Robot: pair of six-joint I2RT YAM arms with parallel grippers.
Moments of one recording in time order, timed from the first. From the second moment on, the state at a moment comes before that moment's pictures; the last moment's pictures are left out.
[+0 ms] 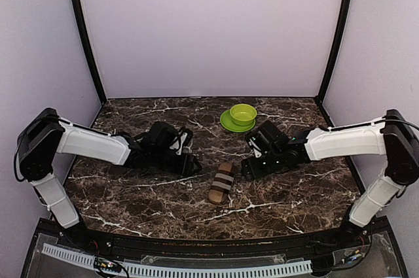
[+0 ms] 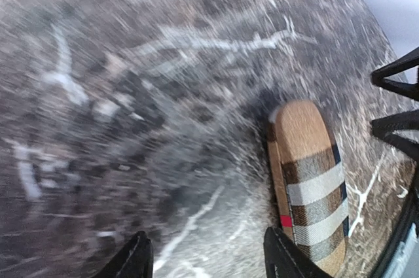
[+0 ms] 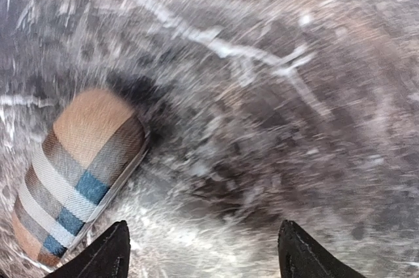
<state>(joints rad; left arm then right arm) -0.80 1.71 0.90 0.01 0.16 -0.47 0.88 1.59 0.93 -0.39 0.14 0.44</state>
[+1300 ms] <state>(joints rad) -0.58 0.89 0.74 -0.05 -0.45 -0.08 0.69 0.99 0.87 -0.35 0.60 0.37</state>
